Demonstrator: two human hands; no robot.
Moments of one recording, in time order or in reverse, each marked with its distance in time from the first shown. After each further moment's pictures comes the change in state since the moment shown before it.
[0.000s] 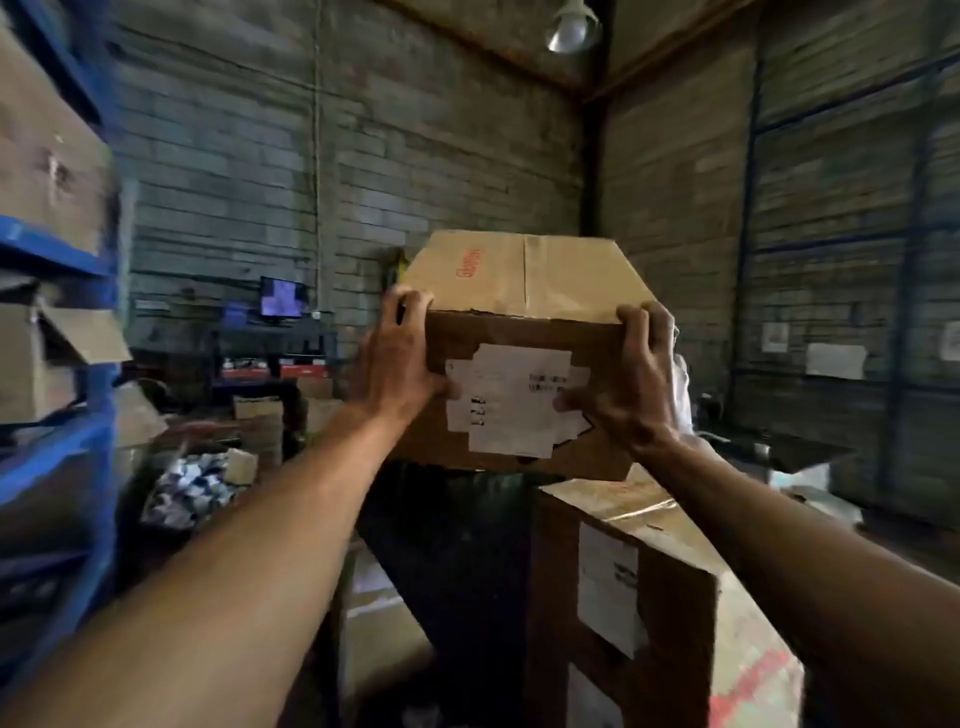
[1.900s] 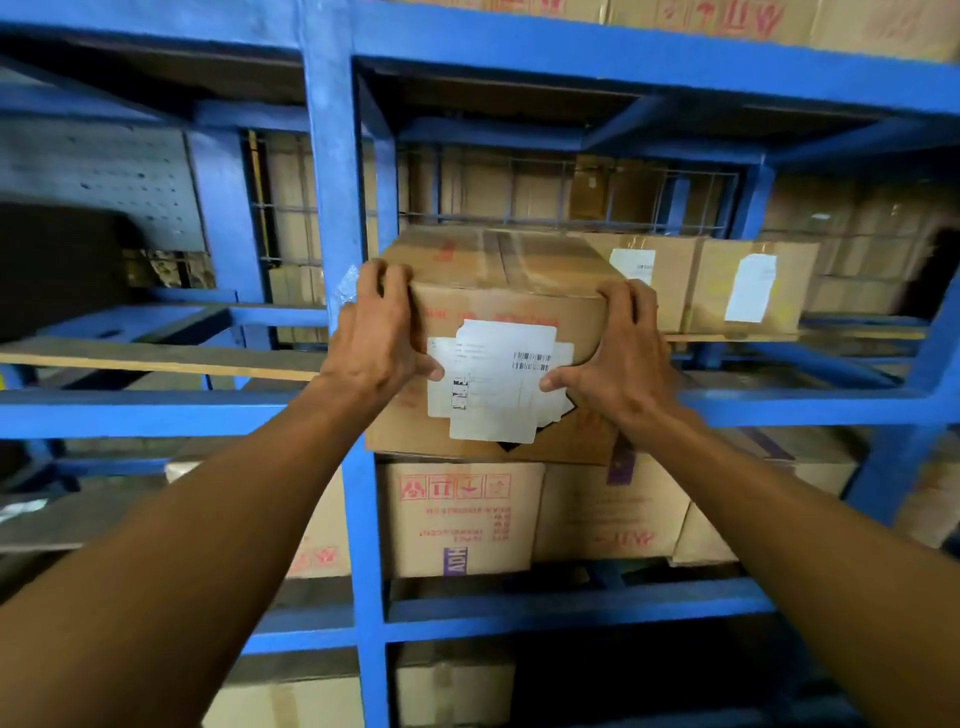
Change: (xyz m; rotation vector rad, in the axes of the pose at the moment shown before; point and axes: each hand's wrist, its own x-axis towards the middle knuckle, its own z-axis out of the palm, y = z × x) left_hand -0.371 0.282 -0.423 1.601 0.335 -1.170; right_hand -0.273 -0.353 -0.151 1.706 -0.738 -0.869
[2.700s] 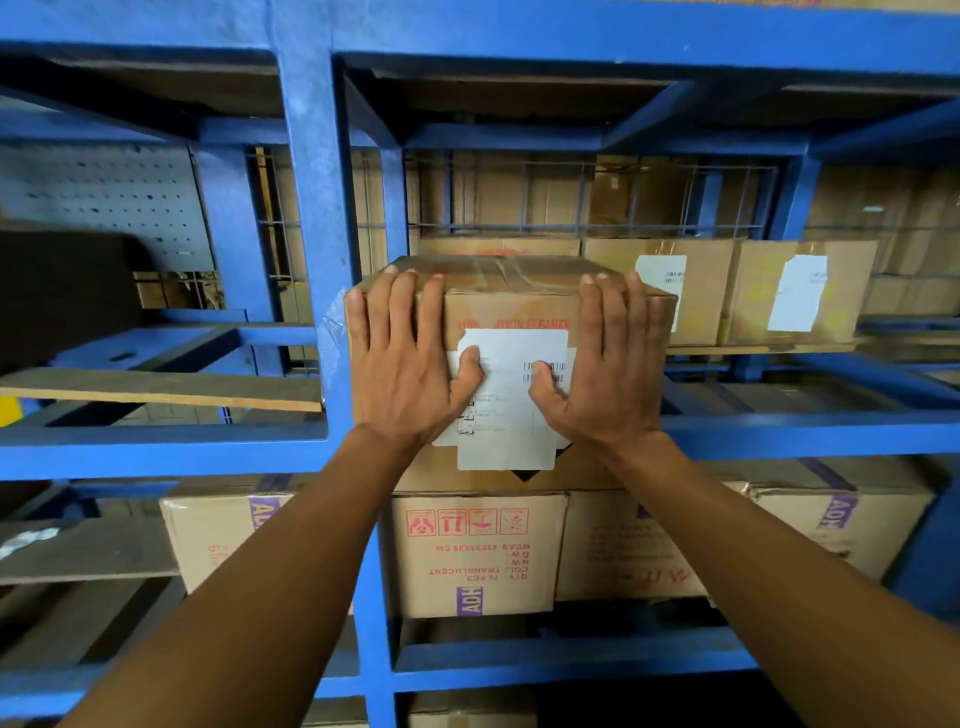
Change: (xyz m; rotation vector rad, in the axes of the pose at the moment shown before) left_hand 0.026 0.004 0.067 0.378 0.446 0.214; right_hand 0.035 0.020 0.068 -0.319 0.373 -0.340
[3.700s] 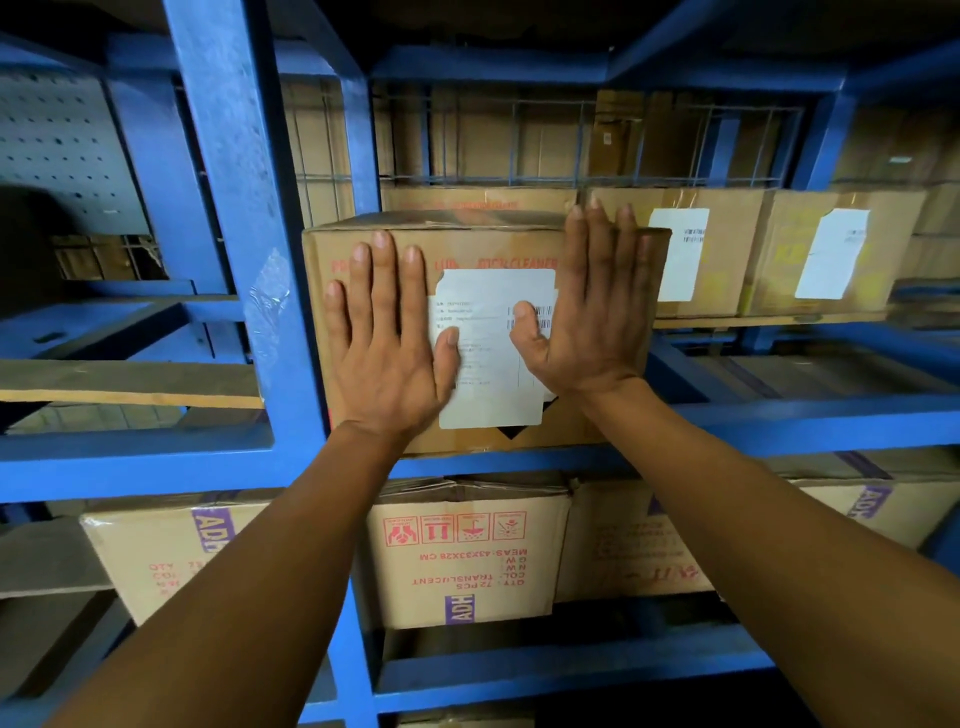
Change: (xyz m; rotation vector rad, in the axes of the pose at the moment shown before) left_hand -0.005 -0.012 0.115 0.041 0.107 0.025; right_hand 0.026 0.011 0.098 -0.061 0.023 0.013
